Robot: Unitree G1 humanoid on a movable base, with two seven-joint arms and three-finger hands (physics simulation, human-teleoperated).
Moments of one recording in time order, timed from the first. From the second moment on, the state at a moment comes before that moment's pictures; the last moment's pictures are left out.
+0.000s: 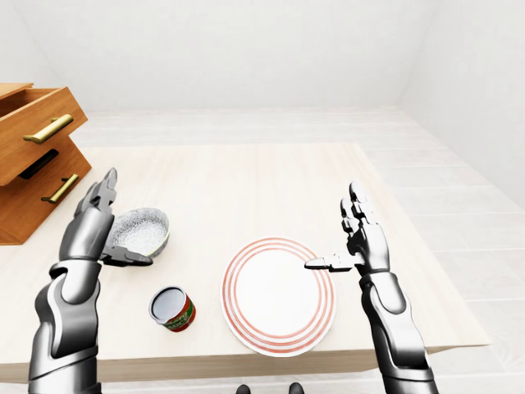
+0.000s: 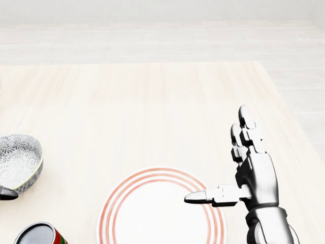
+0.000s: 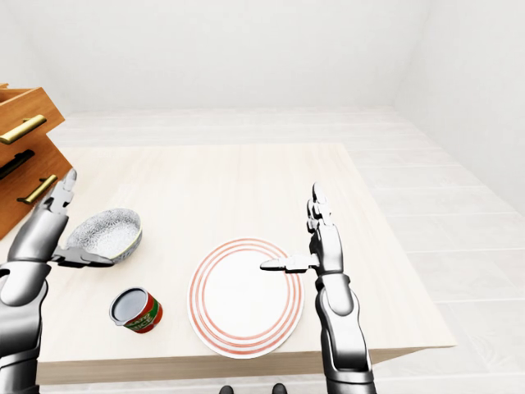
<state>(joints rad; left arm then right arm) -0.13 0.43 0.41 -0.01 0.58 -0.05 -0.21 0.01 -0.02 -0.04 -0.24 0.04 0.09 0.06</state>
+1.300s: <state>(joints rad) -0.16 0.42 0.28 0.19 1.02 -0.09 -0.05 0.04 -0.02 -0.05 -0.26 0.04 0.09 0.06</state>
